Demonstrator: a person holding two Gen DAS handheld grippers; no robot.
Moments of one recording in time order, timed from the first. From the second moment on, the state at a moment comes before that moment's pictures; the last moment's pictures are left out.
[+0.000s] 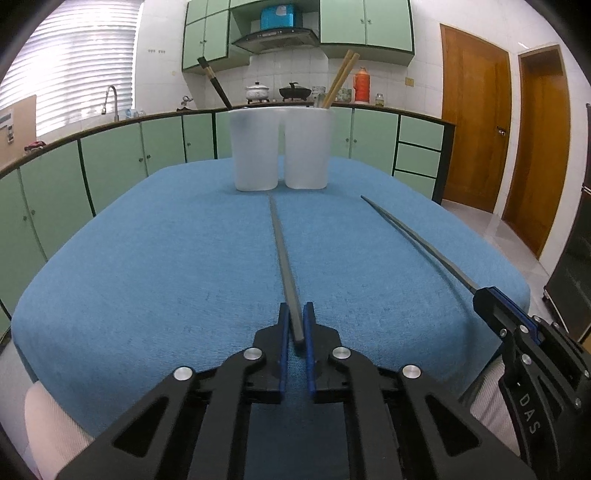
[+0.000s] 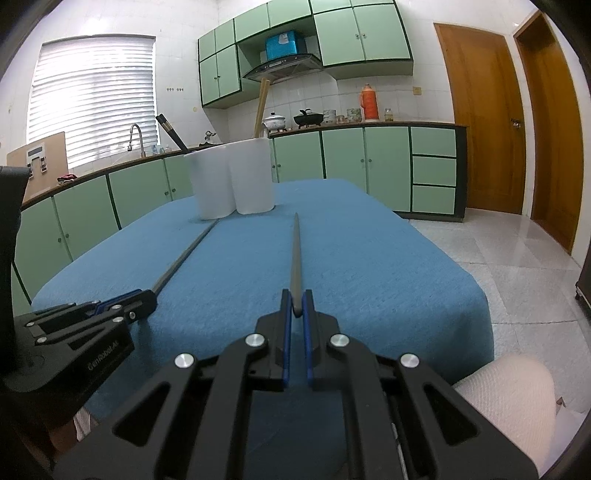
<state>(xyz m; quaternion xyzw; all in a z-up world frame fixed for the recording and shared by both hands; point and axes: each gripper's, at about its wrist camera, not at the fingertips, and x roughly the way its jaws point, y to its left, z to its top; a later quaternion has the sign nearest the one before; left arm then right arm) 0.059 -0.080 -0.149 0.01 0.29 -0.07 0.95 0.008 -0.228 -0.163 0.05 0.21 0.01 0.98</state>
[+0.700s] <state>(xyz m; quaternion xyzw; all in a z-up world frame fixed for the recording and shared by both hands) 0.037 -0.062 -0.077 0.01 0.19 -0.06 0.98 0.008 -0.242 -0.102 0.04 0.15 0.04 0.99</state>
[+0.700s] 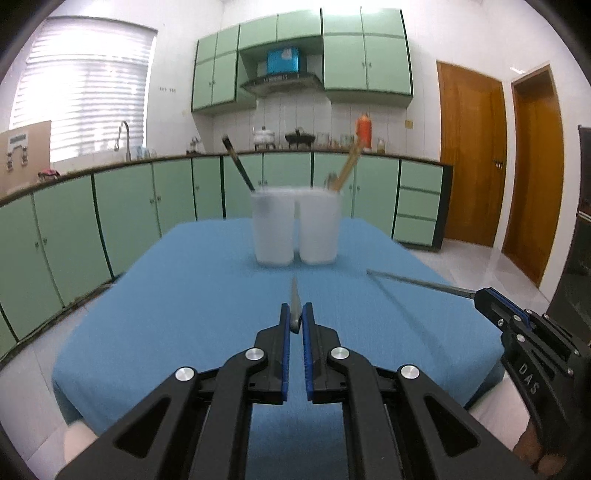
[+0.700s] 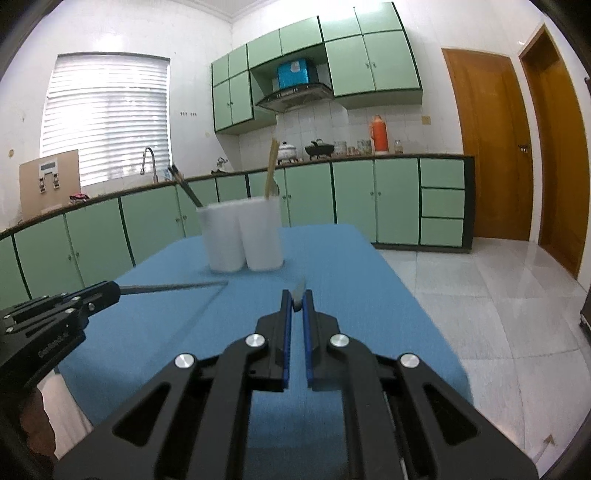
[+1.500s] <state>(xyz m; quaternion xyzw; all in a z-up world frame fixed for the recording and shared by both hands) 0.085 -0.025 0.033 -0.03 0.13 -0.10 0.99 0.086 -0.240 0.021 0.04 0.19 0.15 0.97</state>
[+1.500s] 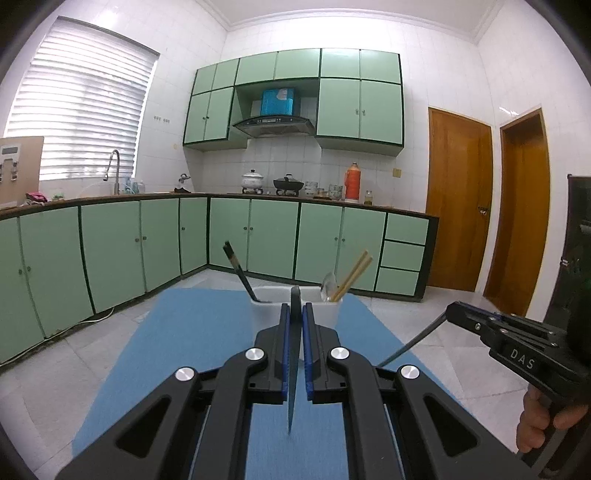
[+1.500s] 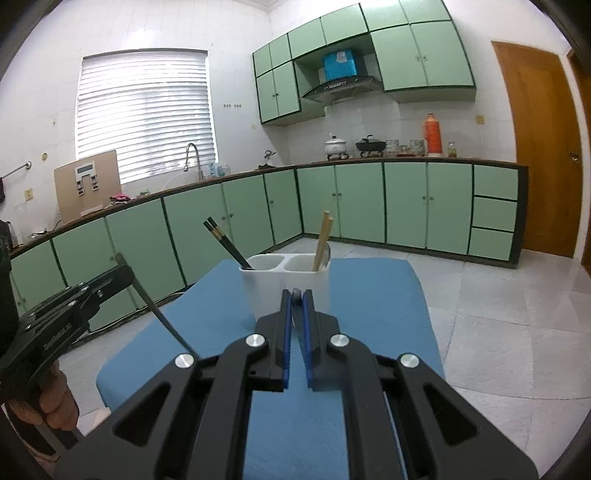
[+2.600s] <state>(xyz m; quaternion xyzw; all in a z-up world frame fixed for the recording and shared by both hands) 0.152 -0.011 0.093 -0.05 0.09 -0.13 0.99 0.147 -0.209 0.113 0.03 0.19 0.23 0.95</state>
